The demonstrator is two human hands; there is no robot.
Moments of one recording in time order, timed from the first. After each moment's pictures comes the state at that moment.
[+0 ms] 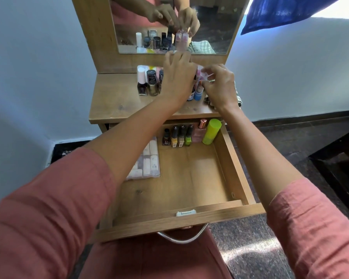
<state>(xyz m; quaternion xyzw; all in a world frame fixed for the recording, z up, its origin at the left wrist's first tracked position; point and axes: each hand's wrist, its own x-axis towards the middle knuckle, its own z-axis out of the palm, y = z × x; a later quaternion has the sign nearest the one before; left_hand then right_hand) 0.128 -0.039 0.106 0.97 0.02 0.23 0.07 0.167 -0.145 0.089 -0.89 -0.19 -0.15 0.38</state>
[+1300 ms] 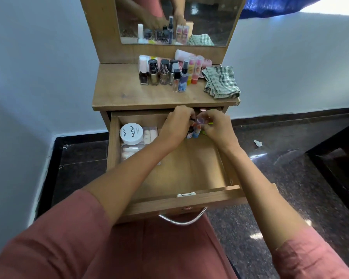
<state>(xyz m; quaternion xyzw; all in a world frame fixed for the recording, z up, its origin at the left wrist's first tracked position) 0.058 -0.061 0.032 0.95 0.03 0.06 0.30 0.088 -0.186 0.024 -0.91 -0.19 -0.03 0.36</state>
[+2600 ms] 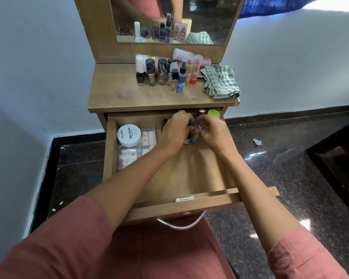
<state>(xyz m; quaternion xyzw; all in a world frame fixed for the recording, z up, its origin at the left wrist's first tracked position) 0.057 -0.067 0.018 0.94 0.04 0.07 0.32 0.093 -0.186 0.006 -0.91 -0.18 -0.01 0.37</state>
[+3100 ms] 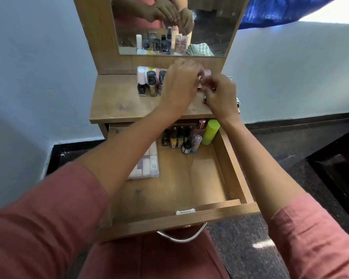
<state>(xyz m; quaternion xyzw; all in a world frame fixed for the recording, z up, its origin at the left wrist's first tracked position) 0.105 -0.046 0.106 0.92 -0.02 0.32 0.22 0.144 -0.153 0.086 -0.87 -0.19 -0.17 0.41</state>
